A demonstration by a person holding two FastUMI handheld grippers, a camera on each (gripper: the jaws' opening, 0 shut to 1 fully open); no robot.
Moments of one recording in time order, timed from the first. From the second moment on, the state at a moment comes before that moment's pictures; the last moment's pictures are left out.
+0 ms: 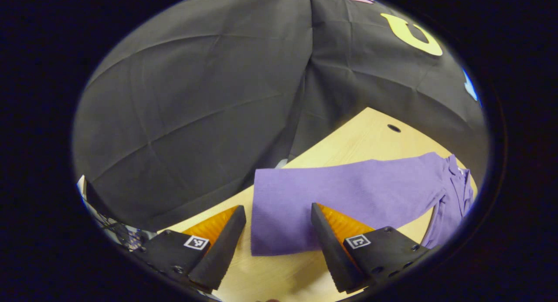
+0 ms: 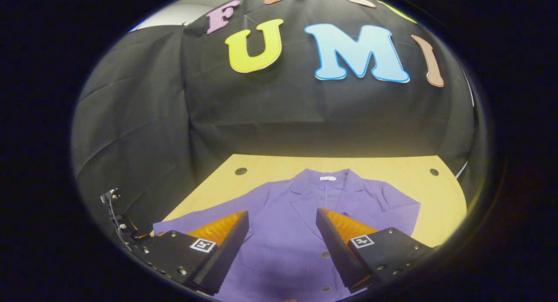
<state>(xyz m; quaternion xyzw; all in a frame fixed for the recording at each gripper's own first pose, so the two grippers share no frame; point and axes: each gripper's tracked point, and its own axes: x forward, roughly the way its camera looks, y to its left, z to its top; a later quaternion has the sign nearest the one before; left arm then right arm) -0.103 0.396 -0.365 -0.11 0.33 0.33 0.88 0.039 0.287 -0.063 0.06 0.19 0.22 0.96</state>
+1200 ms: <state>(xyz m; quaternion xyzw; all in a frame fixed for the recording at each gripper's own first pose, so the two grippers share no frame) -0.042 0.322 -0.314 -0.21 0.28 0.26 0.90 0.016 0.202 -0.080 0.08 0.20 0.18 0.96</state>
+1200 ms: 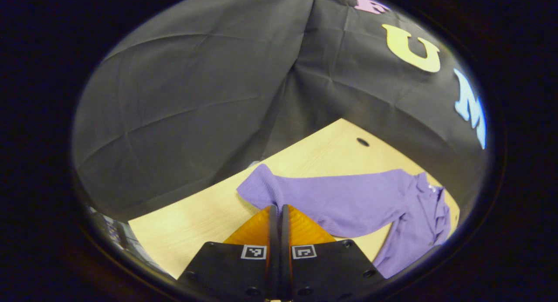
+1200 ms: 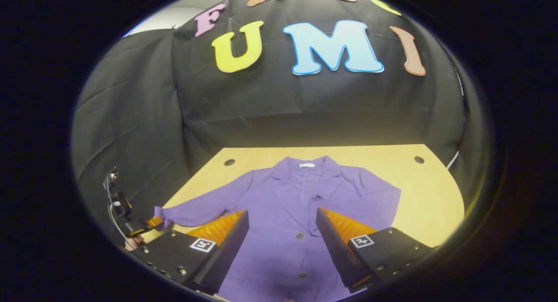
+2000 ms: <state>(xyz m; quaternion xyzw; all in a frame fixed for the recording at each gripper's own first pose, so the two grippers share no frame) 0.081 0.072 -0.234 -0.23 0.25 0.06 0.94 0.033 0.099 -0.100 0.12 0.21 0.15 0.96</state>
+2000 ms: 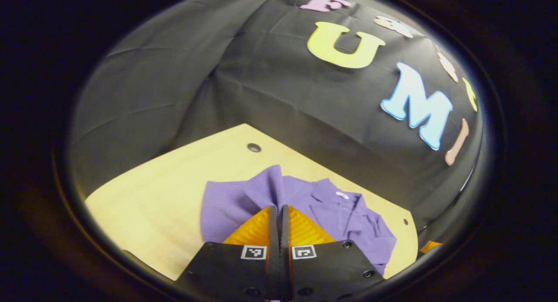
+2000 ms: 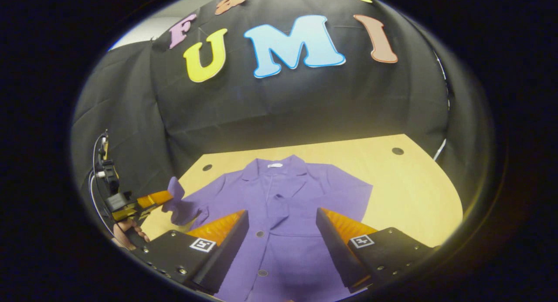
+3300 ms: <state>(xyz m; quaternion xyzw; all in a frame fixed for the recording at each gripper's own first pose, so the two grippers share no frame) 0.149 -0.237 -0.271 -0.11 0.30 -0.13 0.94 0.026 -0.016 -0.151 0.10 0.24 0.11 0.96</state>
